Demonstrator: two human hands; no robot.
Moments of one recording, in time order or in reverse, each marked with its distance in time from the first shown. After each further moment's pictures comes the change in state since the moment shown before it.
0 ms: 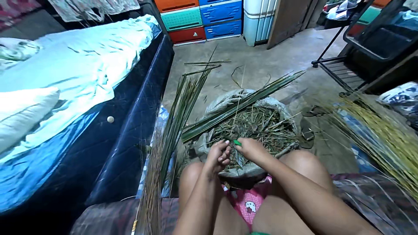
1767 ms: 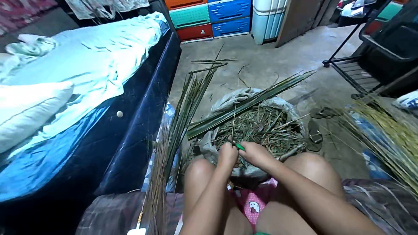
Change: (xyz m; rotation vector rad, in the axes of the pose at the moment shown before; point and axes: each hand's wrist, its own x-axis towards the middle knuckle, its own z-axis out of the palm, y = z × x) left_hand 0.012 -0.009 0.016 1.184 0.317 0.083; right_hand -0.009 -0.009 0.009 0.007 -0.109 -0.044
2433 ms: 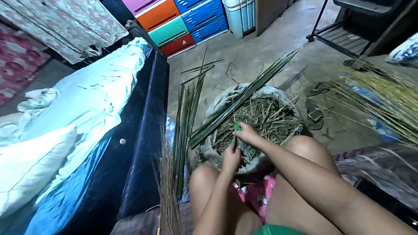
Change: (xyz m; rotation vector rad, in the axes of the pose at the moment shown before) left_hand -0.015 0.003 0.031 -0.232 -0.119 0.118; right_hand 0.030 0.033 -0.017 0.746 0.200 0.036
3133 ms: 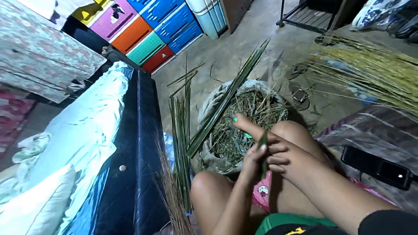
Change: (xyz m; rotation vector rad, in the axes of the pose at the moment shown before) left_hand -0.057 0.036 0.068 -0.711 -0.652 0.124; right_hand -0.013 -0.005 -0.036 0.047 0.100 0.262
